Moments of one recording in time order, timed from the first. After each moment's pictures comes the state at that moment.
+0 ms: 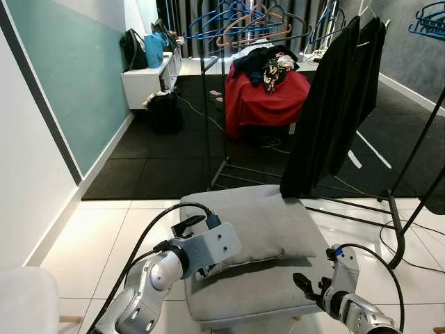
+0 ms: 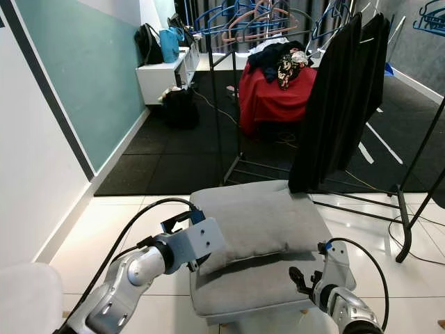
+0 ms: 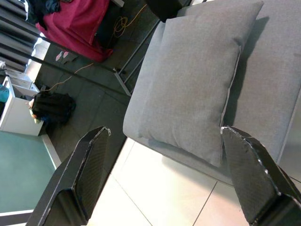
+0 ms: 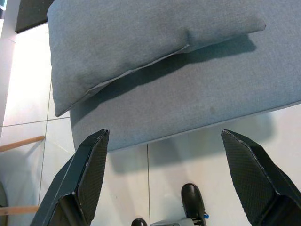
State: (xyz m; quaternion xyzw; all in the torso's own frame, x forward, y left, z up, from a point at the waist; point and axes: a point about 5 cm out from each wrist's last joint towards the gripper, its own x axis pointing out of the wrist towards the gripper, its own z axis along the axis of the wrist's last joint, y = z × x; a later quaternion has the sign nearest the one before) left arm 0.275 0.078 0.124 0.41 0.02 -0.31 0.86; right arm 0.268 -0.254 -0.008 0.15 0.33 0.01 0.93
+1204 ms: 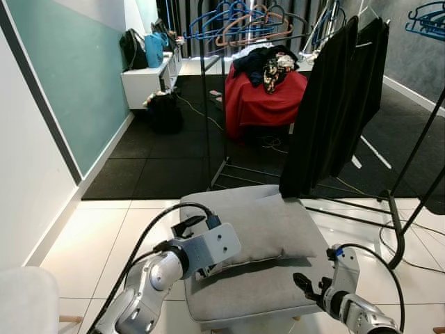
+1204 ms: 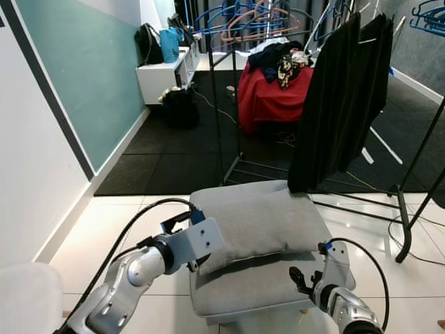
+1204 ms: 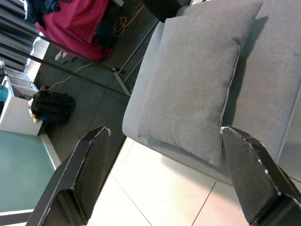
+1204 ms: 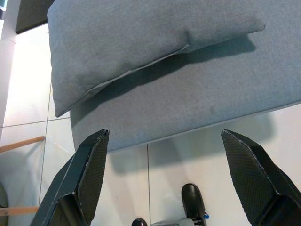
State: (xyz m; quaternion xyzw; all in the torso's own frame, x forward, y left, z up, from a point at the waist) left arm 0.274 0.078 0.122 0.41 0.02 -0.31 0.86; right arm 0.267 -0.255 -0.007 0.15 0.33 0.01 0.93
